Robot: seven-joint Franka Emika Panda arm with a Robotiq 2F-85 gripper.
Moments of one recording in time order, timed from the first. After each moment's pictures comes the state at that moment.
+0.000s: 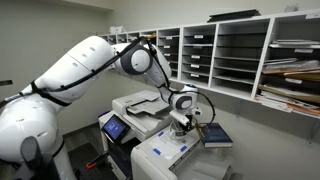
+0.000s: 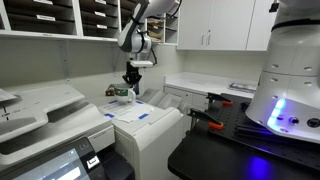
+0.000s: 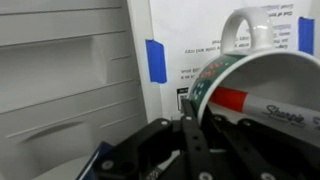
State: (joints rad) arm -0.12 0.87 -0.03 -1.62 0.14 2.50 -0.06
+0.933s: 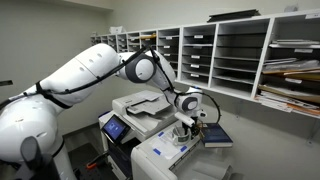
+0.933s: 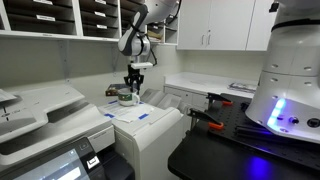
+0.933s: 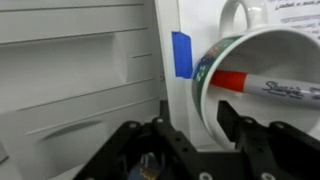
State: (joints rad) arm -0.13 0.97 -0.06 -1.45 0.09 2.38 -0.03
